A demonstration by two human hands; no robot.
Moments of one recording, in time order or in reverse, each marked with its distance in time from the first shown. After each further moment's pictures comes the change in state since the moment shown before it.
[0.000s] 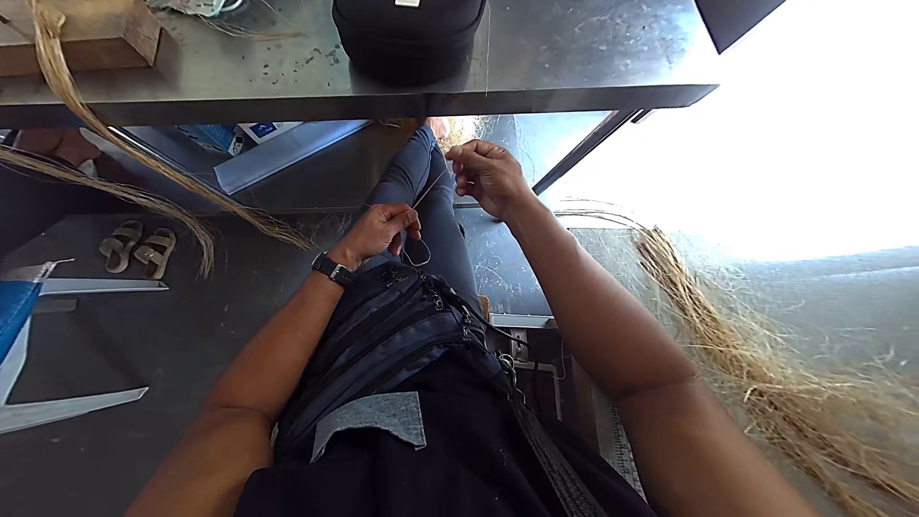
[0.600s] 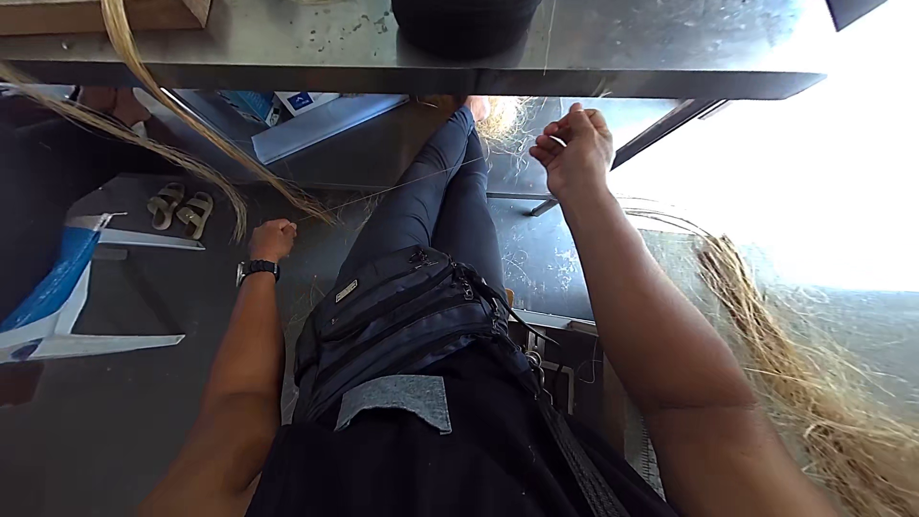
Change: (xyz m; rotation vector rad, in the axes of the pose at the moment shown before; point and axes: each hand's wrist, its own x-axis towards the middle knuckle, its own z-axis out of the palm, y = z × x) left_hand -0.154 -0.119 -0.171 0.721 0.633 -0.804; right_hand 0.007 -0.010 -0.018 0.151 0.483 -0.144
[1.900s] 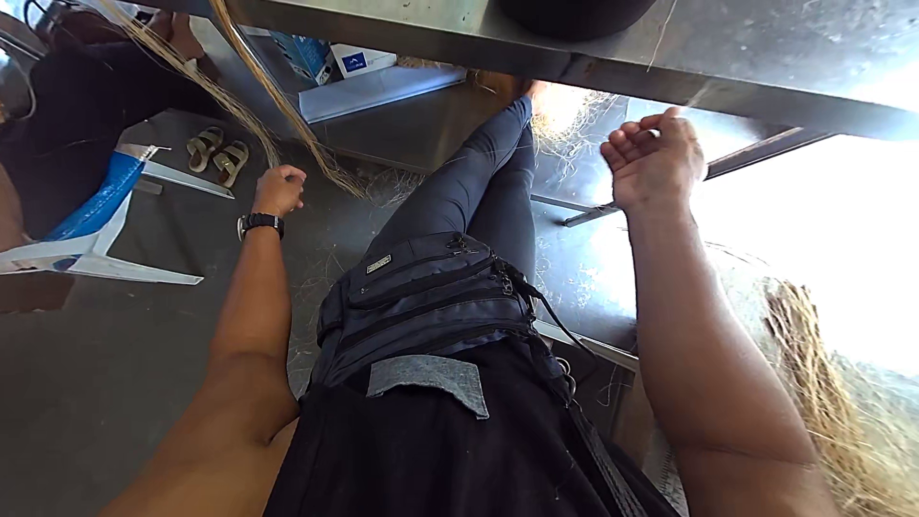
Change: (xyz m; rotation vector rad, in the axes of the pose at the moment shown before) left_hand -0.014 -0.020 -0.051 -0.294 0.084 -0.092; right_hand -0.009 0.000 0.006 0.013 -0.073 0.002
